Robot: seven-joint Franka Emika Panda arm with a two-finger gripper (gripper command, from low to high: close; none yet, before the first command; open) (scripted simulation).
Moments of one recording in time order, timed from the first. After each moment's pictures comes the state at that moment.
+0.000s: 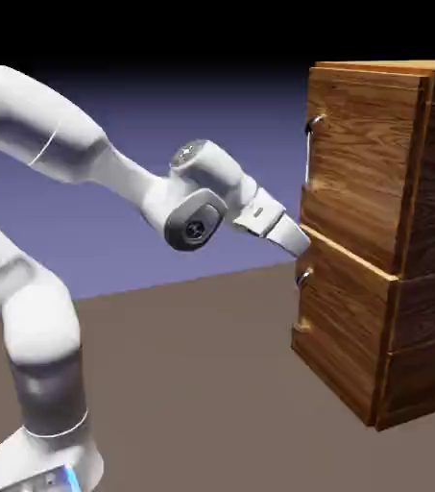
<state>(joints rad) -0.03 -0.59 0.04 -2.79 0.12 3.03 0.79</state>
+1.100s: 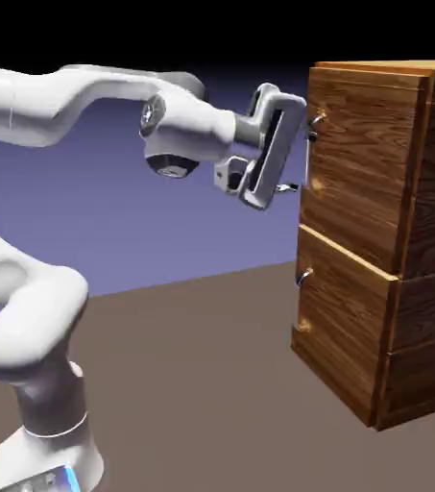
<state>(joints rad) -0.51 -0.78 0.58 -2.52 1.55 3.01 1.34</state>
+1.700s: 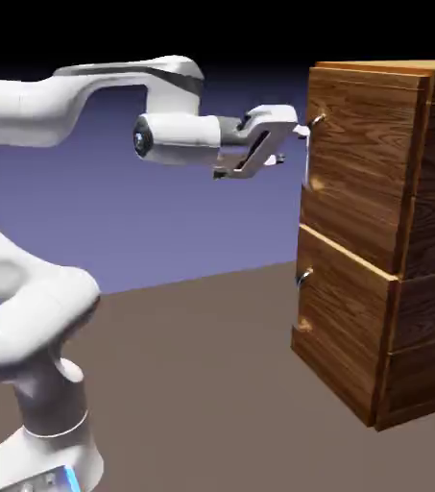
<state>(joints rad) -0.77 -0.88 0.88 -2.37 2.34 2.99 1.64</state>
